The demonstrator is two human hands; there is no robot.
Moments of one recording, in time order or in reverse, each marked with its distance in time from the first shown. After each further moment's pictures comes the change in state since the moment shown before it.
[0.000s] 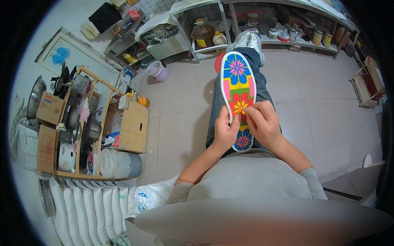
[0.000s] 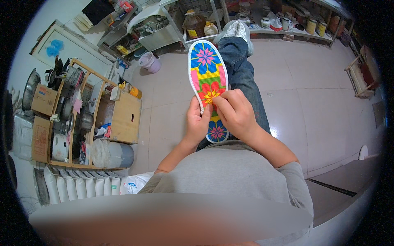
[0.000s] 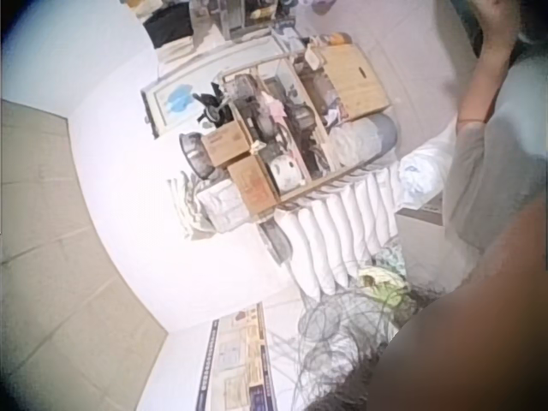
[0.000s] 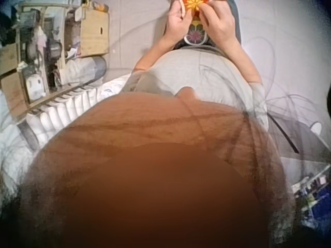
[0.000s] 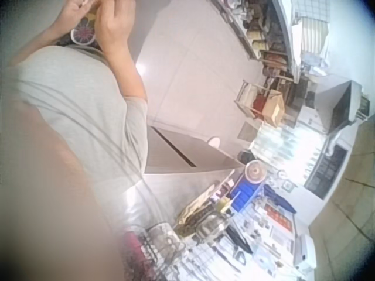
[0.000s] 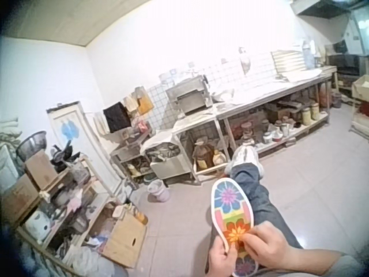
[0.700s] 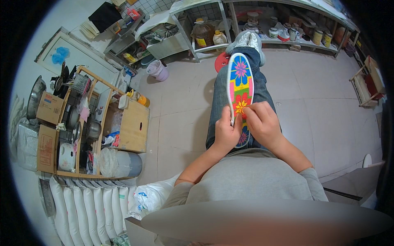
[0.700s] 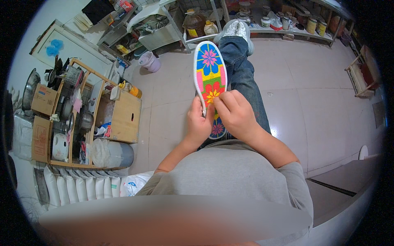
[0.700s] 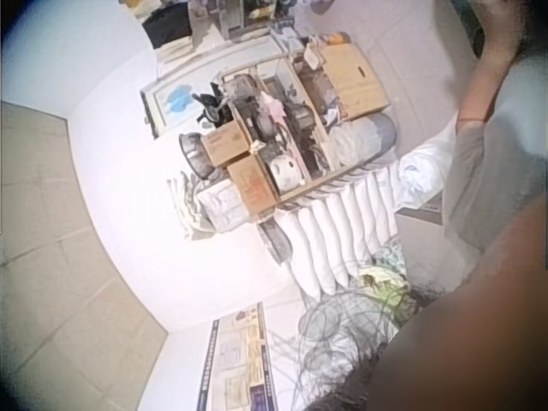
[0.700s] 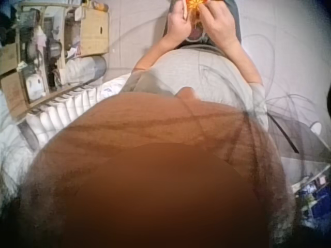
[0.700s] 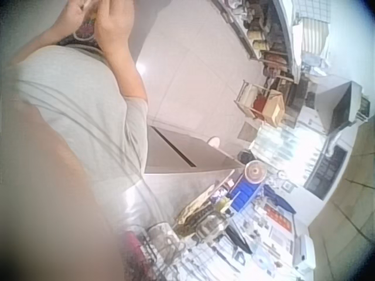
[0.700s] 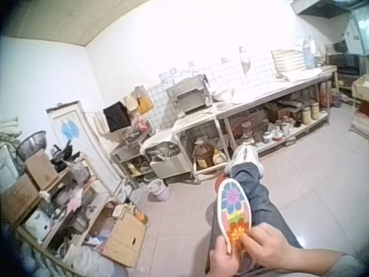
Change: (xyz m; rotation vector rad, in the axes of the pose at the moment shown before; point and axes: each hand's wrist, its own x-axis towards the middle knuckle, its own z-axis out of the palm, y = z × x) left_hand -0.001 -0.001 0.003 0.500 0.081 0.130; right_hand -0.003 0.002 0.000 -0.100 -0.110 -0.062
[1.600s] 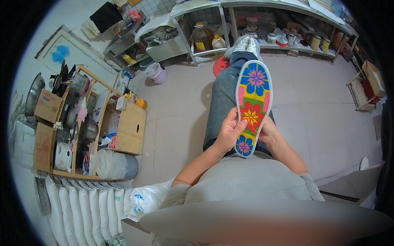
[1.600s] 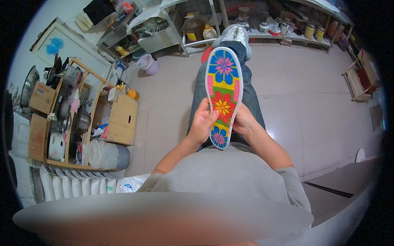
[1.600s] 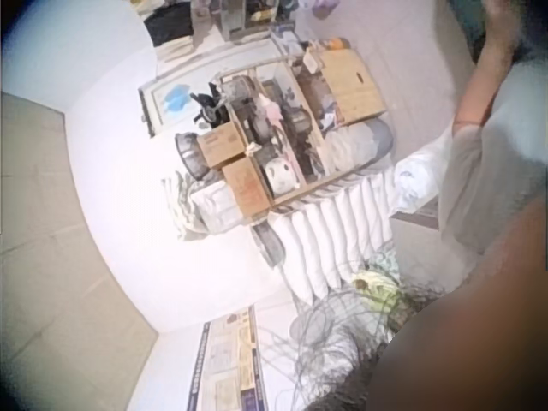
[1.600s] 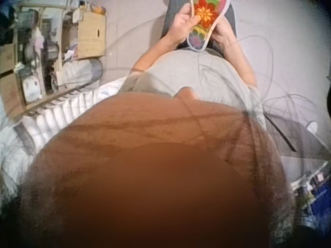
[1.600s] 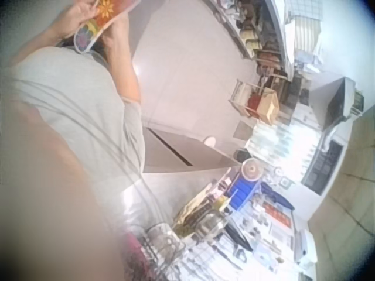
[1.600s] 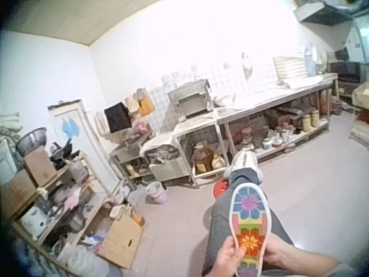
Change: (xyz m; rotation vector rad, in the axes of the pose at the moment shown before) left_hand 0.001 0.000 0.005 -1.029 -0.314 -0.369; right_hand -0.032 0.021 0.031 1.927 0.041 1.296
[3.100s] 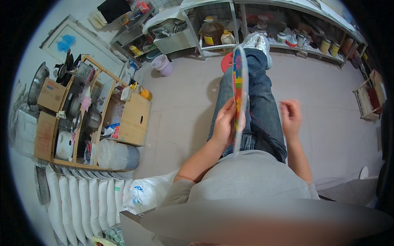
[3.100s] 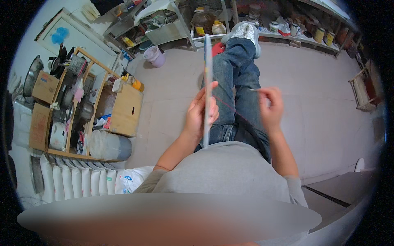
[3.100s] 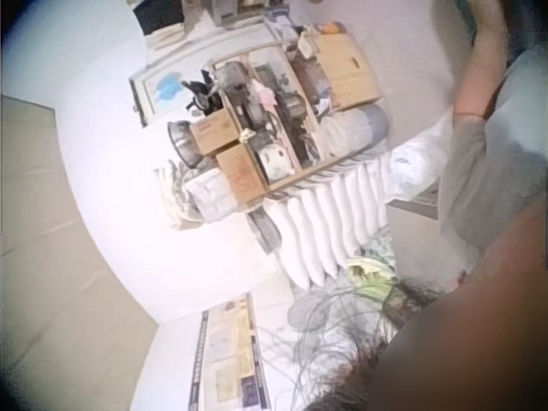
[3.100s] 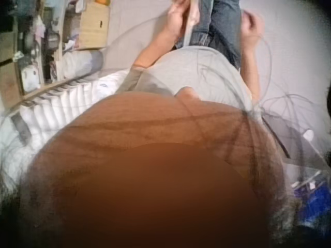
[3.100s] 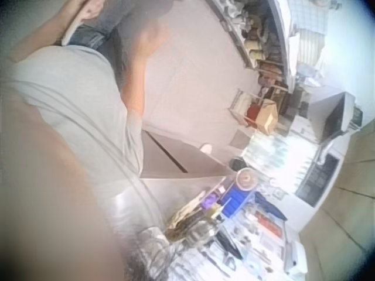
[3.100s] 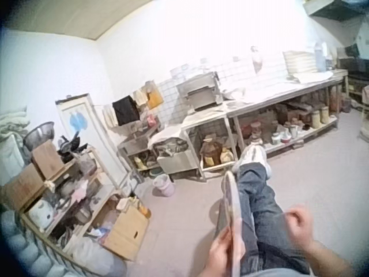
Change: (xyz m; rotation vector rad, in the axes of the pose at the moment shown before) left_hand 0.009 0.022 -0.014 -0.344 -0.025 0.014; right_hand -0.008 -0.040 -0.073 -1.388 0.370 -0.989
